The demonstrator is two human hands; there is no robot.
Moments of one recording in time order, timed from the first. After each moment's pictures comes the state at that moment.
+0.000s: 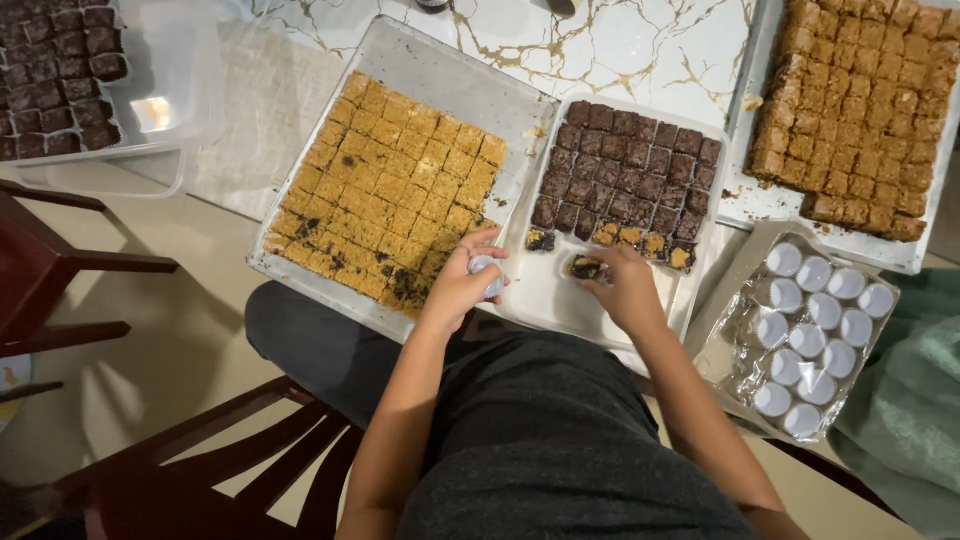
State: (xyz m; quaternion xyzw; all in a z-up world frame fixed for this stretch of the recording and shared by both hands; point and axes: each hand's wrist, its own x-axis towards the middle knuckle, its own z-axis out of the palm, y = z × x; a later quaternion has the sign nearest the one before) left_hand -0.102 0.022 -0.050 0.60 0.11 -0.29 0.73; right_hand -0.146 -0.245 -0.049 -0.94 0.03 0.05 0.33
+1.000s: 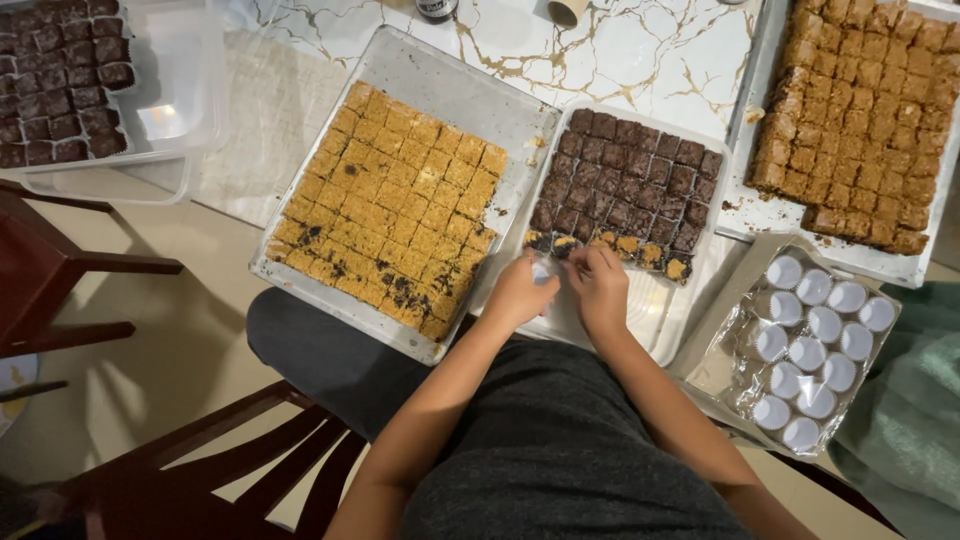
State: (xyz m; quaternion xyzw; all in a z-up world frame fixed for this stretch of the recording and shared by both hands) left_hand -0.099 -0.055 -0.075 0.77 0.05 -0.32 0.55; right_hand -0.134 -0.208 -0.086 -0.89 0.03 -0.15 0.43
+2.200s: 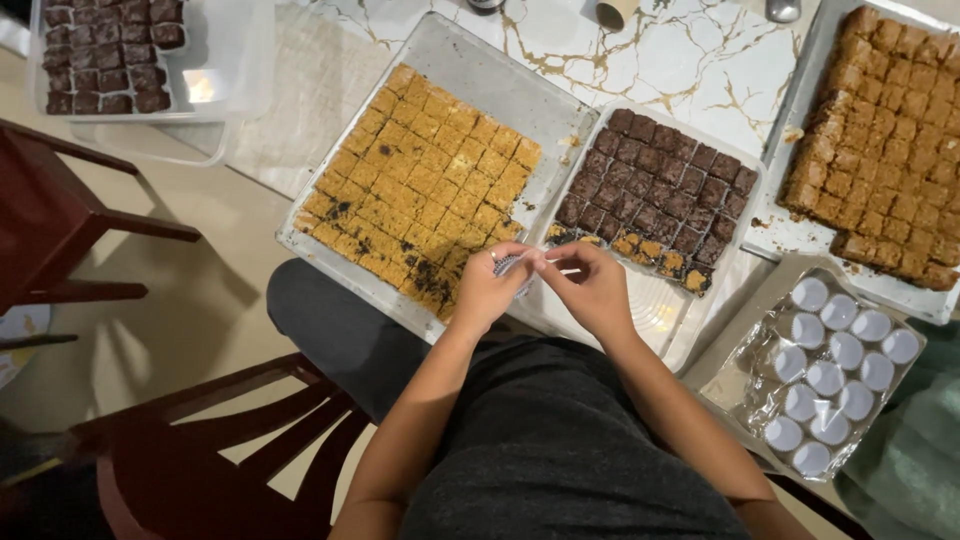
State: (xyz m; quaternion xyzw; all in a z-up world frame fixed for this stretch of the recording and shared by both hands) left_hand -0.120 0.010 -0.057 0.69 -0.02 -0.07 0.72; right_hand -0.125 -0.161 -0.006 -0.78 0.06 0.08 0.62
